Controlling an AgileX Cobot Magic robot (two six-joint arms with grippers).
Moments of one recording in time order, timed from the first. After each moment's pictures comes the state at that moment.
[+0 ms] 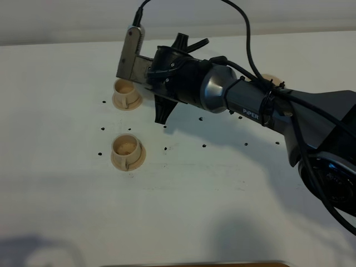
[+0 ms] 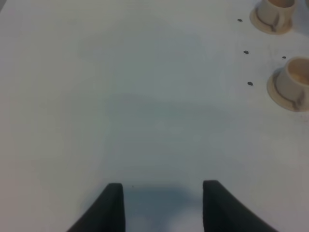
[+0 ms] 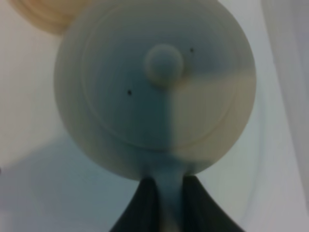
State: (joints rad) left arm 0.05 -0.01 -0.46 0.05 1.06 -0.13; right arm 0.75 2.32 -1.90 -0.72 0.78 -0.11
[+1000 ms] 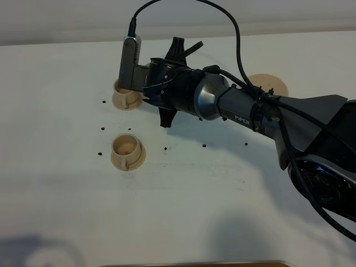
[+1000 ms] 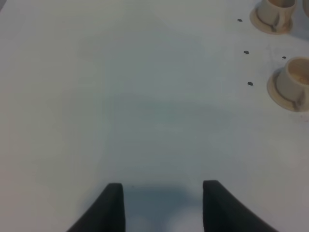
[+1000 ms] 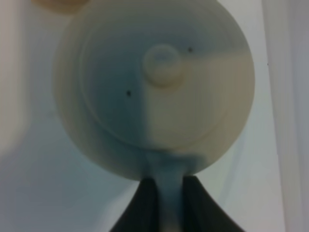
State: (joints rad) left arm 0.05 -0.01 -0.46 0.05 1.06 -0.13; right arm 0.75 2.35 -1.90 -0.82 0.80 -0.11
